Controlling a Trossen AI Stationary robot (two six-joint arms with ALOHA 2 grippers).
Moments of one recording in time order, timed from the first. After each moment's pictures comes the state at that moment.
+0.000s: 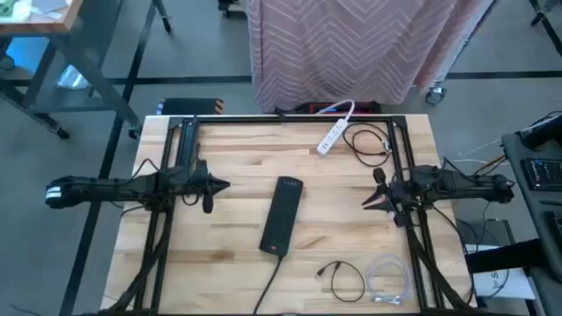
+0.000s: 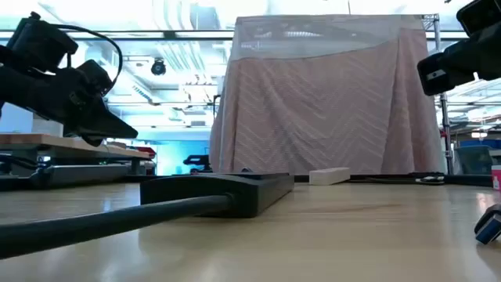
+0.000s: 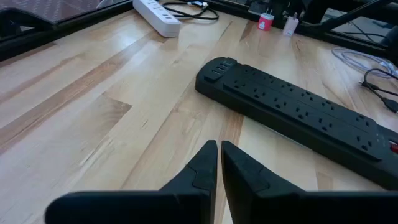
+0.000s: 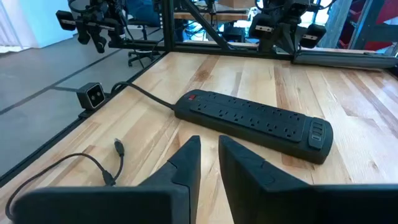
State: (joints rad) left arm 0.15 0.41 0.01 0.07 -0.07 -0.23; right arm 0.03 0.05 0.18 -0.34 -0.29 -0.03
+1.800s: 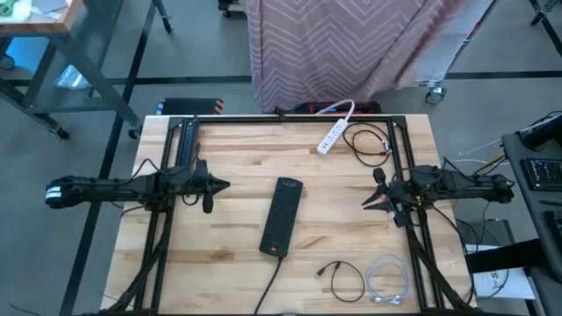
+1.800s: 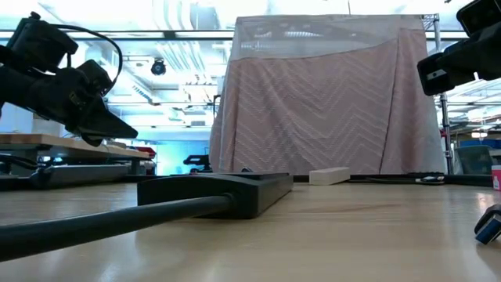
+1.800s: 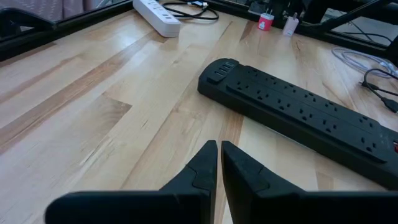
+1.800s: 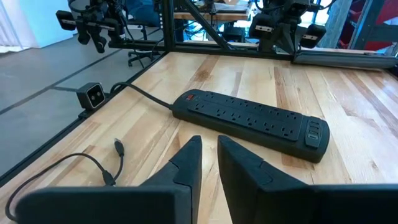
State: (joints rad) left arm 0.15 0.41 0.01 0.07 -0.07 -0.23; right arm 0.03 0.05 0.18 -0.34 -0.29 -0.04
